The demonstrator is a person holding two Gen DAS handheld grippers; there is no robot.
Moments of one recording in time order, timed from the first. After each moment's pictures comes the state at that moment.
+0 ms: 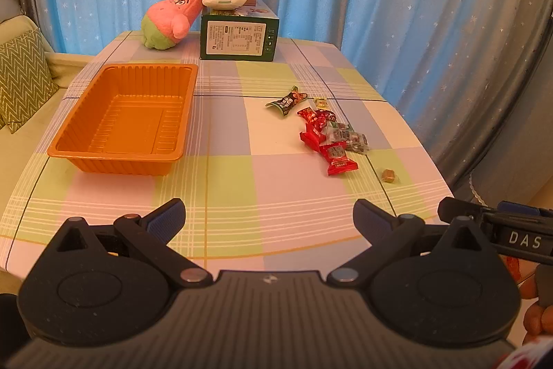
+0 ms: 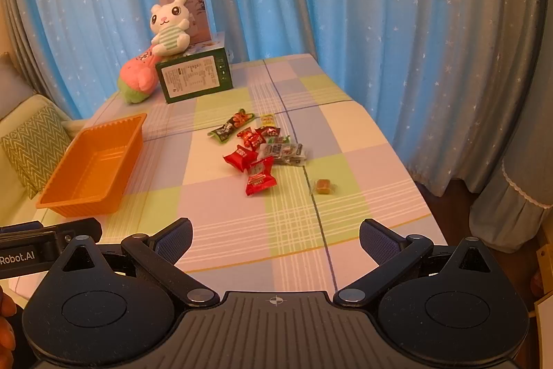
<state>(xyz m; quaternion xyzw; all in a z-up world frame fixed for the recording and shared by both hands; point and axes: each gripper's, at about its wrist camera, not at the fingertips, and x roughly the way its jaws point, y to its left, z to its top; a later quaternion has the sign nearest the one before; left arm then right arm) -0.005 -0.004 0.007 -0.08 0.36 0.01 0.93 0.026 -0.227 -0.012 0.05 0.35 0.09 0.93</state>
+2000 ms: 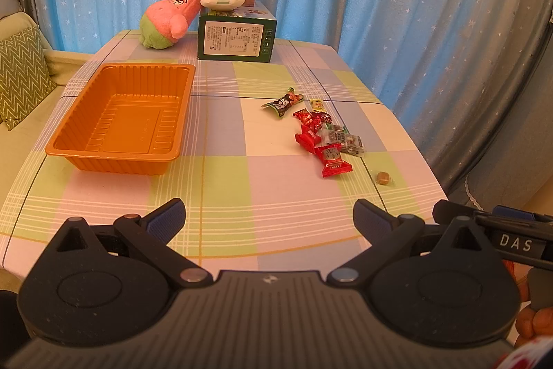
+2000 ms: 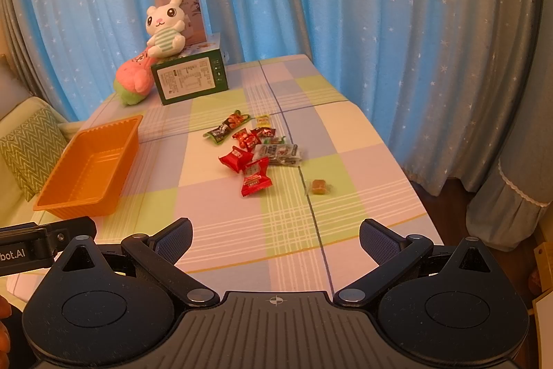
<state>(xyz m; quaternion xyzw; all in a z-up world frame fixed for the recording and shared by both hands) -0.007 -0.007 0.011 -0.09 0.36 0.01 0.93 0.025 -0.231 -0.011 0.06 0.35 0.09 0.93</state>
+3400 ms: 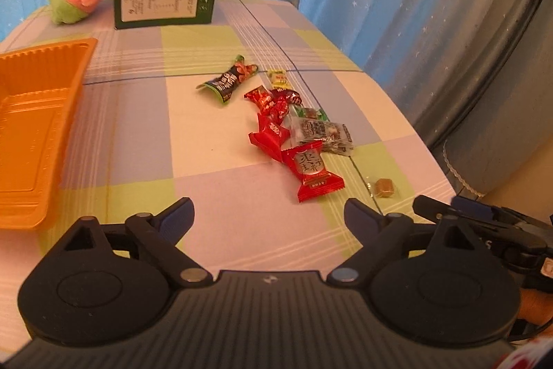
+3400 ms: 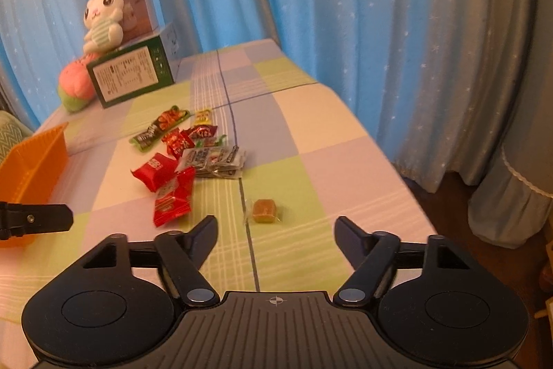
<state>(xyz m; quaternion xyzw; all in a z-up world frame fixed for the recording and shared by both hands) 0.159 -0.029 -0.082 -0.08 0.42 -0.09 0.90 0.159 -0.276 -0.123 0.06 0.35 0.06 0.93</state>
